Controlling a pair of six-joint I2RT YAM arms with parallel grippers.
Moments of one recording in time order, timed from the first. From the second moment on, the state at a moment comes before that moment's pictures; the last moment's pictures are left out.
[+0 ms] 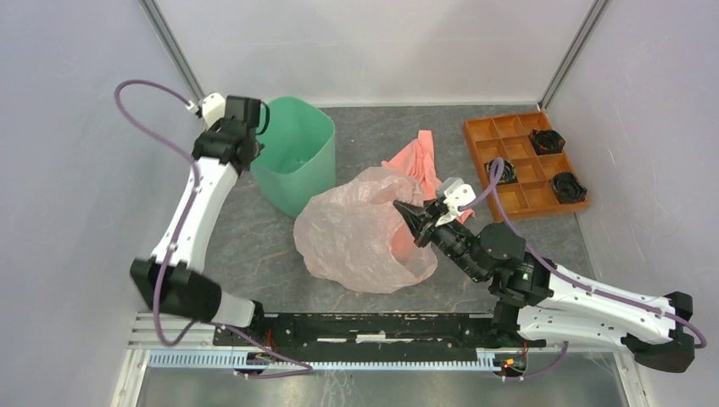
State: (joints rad) left arm -0.18 1.49 1.57 -0.92 -0.61 -0.77; right arm 1.22 0.78 0.77 0.12 0.45 0.00
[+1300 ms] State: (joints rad) left arm -0.18 0.64 1.09 -0.82 -0.13 -0.42; right arm 1.22 1.30 1.54 0.73 0.17 0.24
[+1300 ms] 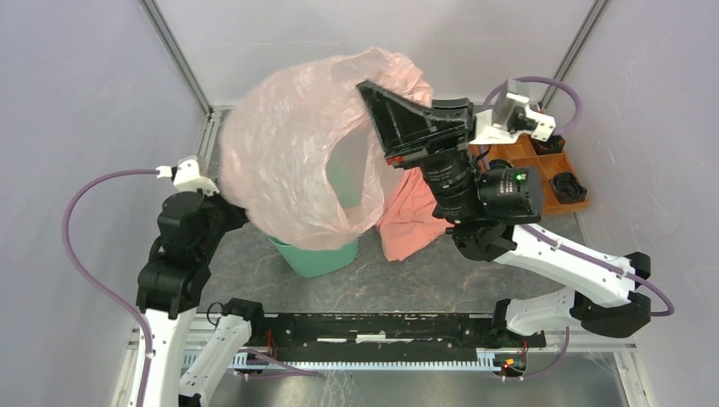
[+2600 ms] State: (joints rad) left arm -0.18 1.00 1.41 -0.67 0.21 -0.47; right arm 0.92 1.21 1.22 0.28 0.19 0.10
